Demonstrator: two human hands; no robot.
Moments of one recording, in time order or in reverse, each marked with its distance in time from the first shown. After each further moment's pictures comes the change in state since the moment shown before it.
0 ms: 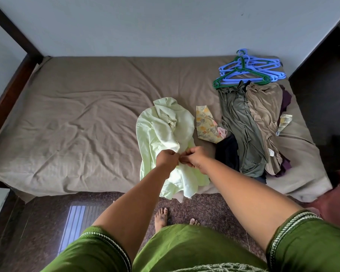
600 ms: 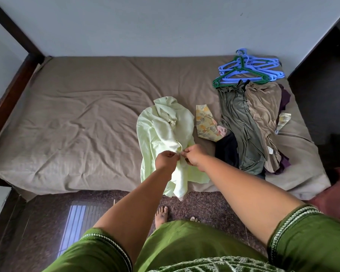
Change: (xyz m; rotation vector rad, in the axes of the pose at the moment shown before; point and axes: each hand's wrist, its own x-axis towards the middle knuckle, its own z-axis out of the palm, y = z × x) left_hand -0.013 -0.015 0.003 -0.091 0.098 -0.032; right_hand 0.006 0.003 0.009 -0.341 0.127 -0.053
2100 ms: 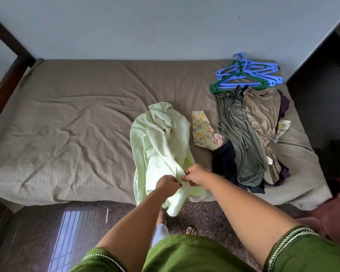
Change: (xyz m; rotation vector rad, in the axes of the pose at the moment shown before) left_hand 0.021 -0.028 0.027 0.399 -0.302 -0.036; right_hand 0.027 0.043 -0.019 -0.036 -0.257 0.069
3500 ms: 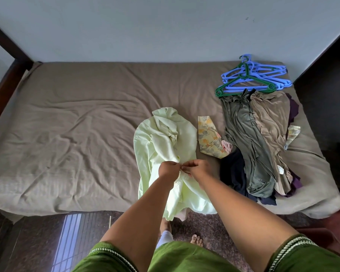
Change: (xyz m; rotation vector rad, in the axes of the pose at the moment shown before) left_hand 0.053 0.053 -0.051 -0.397 0.193 -0.056; right_hand 0.032 -0.053 0.006 0.442 0.251 -0.089
